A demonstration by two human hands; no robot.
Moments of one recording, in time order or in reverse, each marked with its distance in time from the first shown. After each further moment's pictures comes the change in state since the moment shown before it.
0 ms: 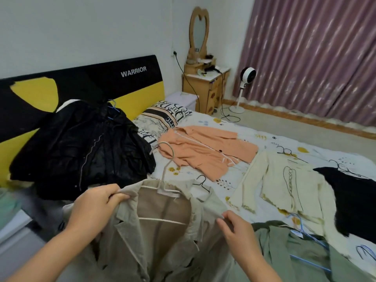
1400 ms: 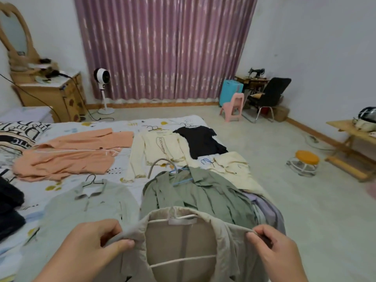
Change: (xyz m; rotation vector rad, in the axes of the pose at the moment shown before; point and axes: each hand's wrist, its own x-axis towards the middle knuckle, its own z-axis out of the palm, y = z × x) left_hand -0.221 0.106 -0.043 -0.280 -0.662 0.716; right_hand -0.442 0.013 -0.084 -0.022 0.919 0.393
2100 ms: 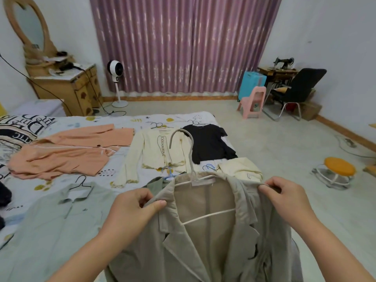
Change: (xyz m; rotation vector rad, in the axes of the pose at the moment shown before) left_hand 0.205 0.090 0.143 -0.257 0.208 -0.132; right_hand 0.288 0.091 -0.035 -0.108 -0.148 -0.026
